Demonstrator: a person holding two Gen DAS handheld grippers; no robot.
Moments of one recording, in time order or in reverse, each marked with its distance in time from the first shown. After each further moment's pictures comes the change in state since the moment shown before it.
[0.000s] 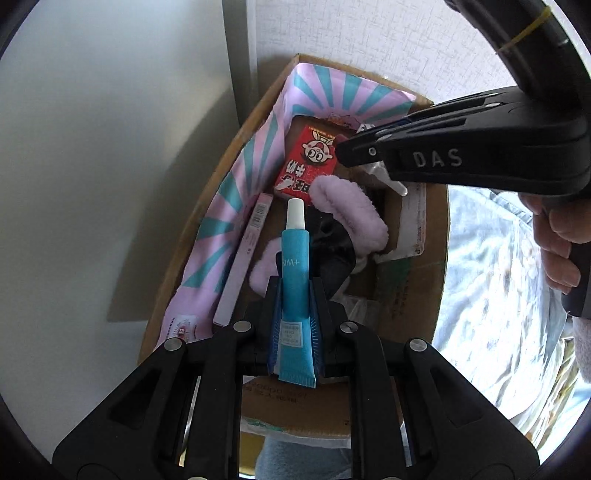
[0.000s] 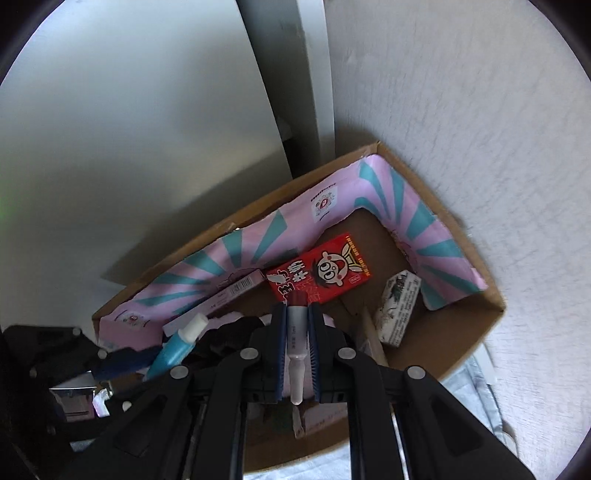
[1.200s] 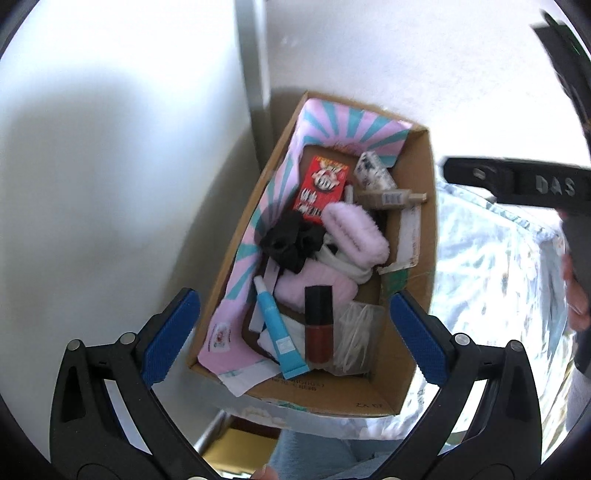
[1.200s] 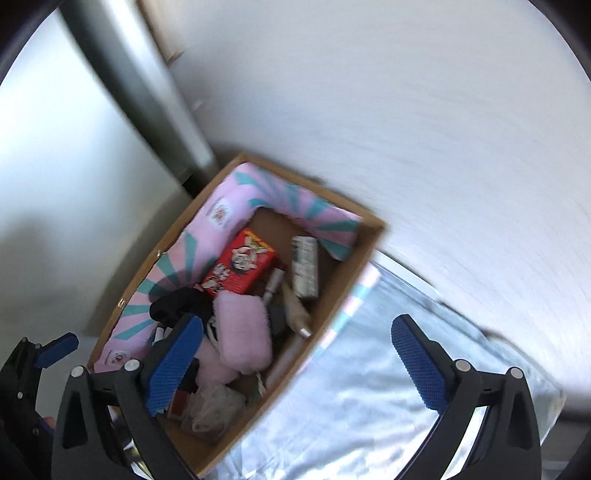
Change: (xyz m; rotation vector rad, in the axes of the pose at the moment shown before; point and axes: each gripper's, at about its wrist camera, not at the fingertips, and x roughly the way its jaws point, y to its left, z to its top) left arm -0.059 -0.005 0.012 0.067 -0.070 0.052; right arm -0.073 -0.041 -0.056 0.445 -0.117 -0.208
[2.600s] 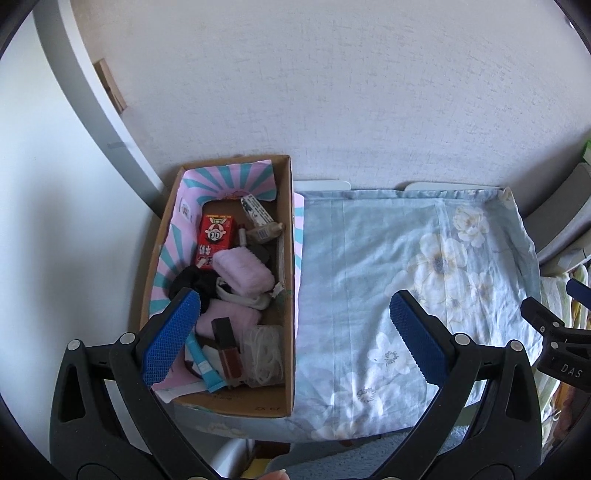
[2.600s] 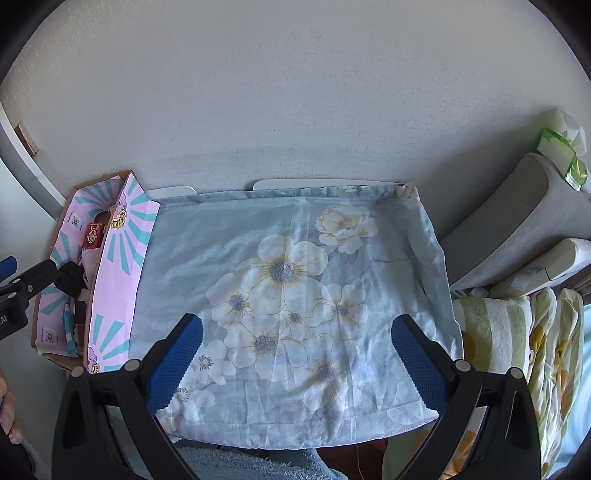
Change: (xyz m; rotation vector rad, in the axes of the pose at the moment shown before) left arm -0.050 -0.118 0.003 0.267 -0.095 -0.078; right arm -0.138 -0.101 -0.210 0.509 -0.088 -0.387
